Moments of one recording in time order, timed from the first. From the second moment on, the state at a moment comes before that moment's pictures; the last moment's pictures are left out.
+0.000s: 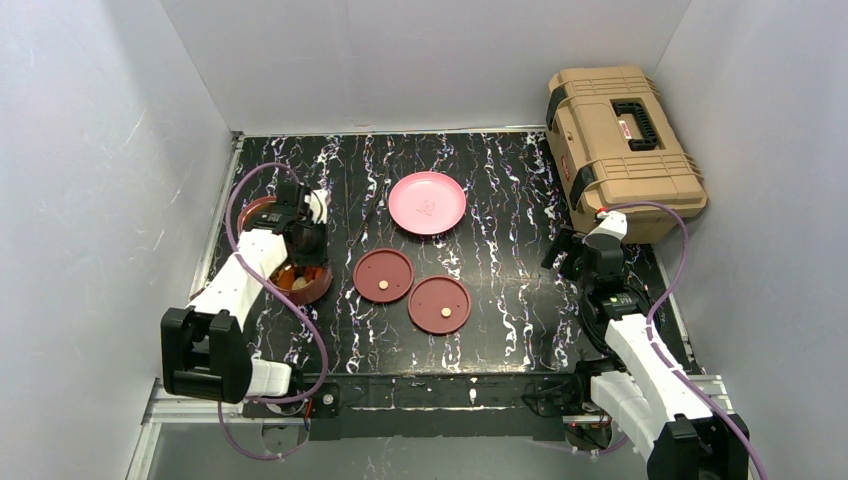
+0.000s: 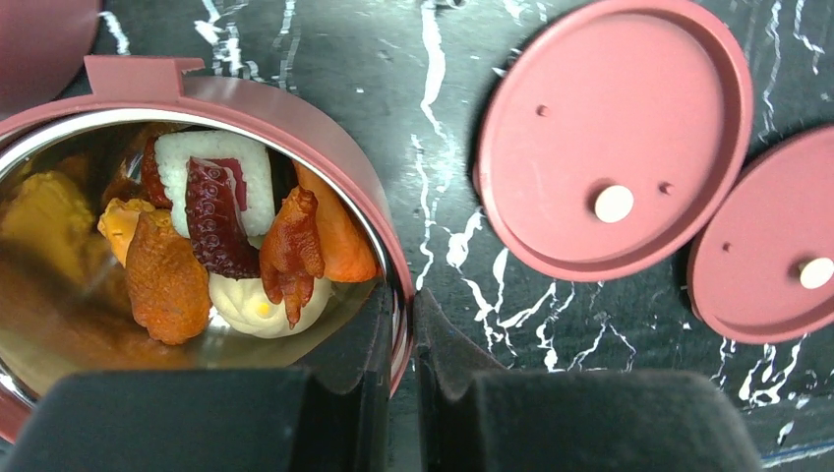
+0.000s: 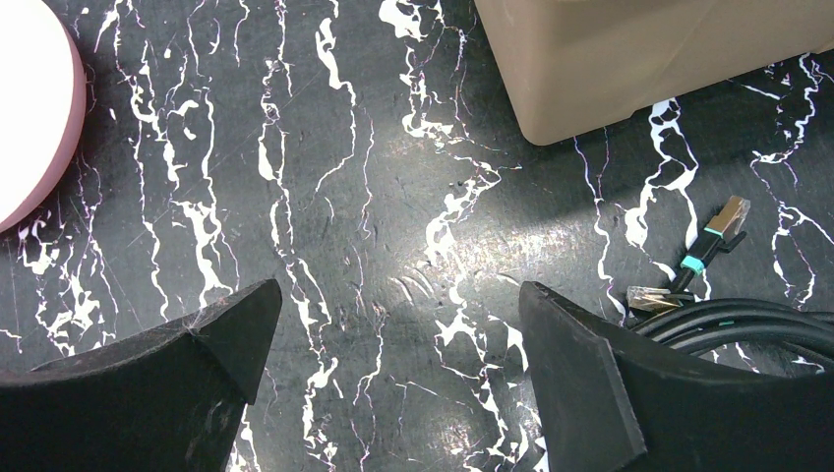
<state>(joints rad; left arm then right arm) -0.14 1.34 0.99 -0.78 0.10 -0.09 0.17 0.81 0.43 -0.13 0.19 0.36</state>
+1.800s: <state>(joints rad) -0.32 1.14 1.13 -0.75 0.17 -0.05 0.21 0.92 0.50 -0.21 -0.15 0.42</state>
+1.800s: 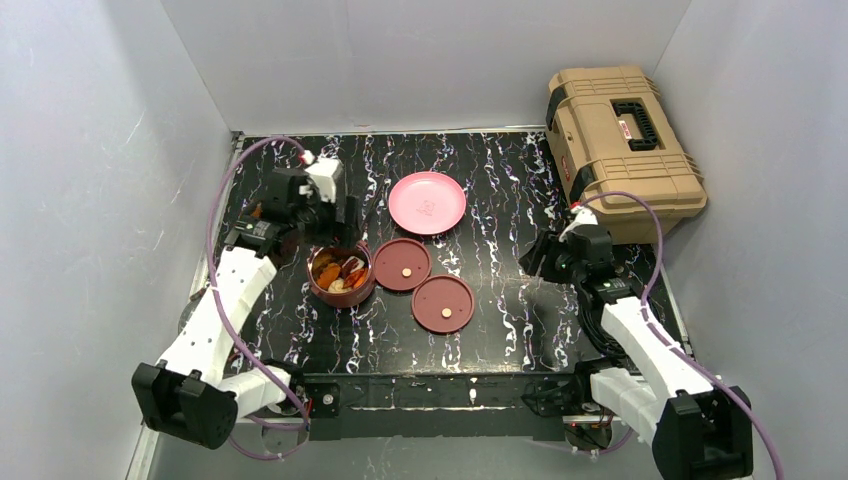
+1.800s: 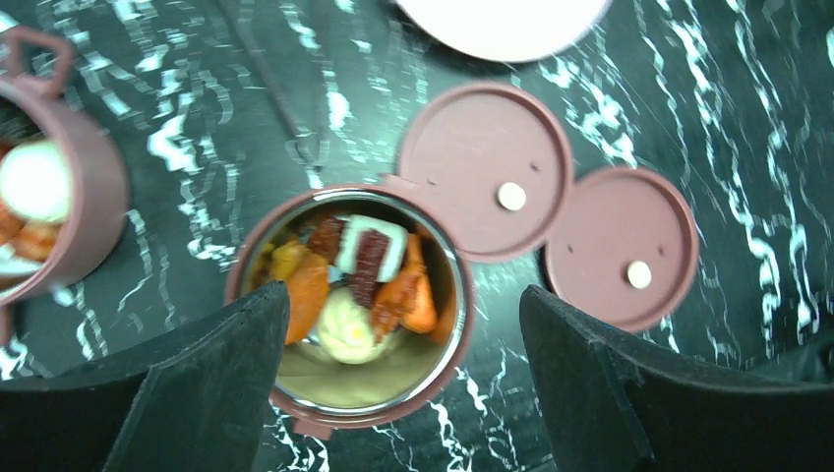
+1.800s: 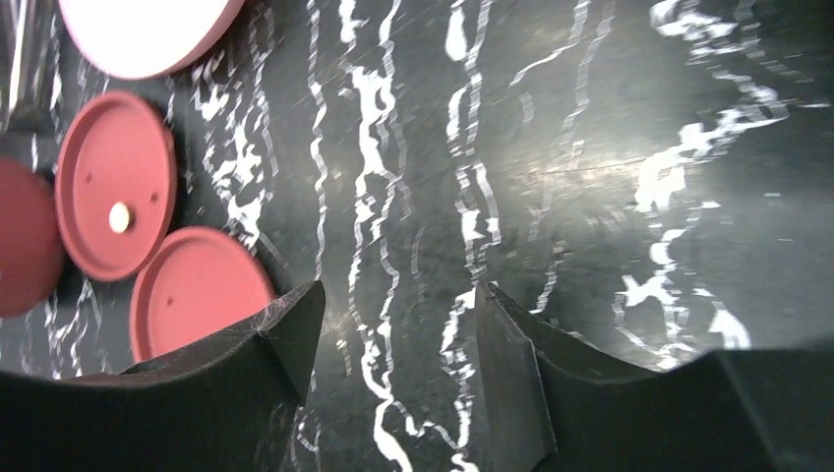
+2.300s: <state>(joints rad) -0.12 1.11 1.00 -0.64 0.06 -0.16 0.68 1.23 0.67 -0.28 0.07 0.52</state>
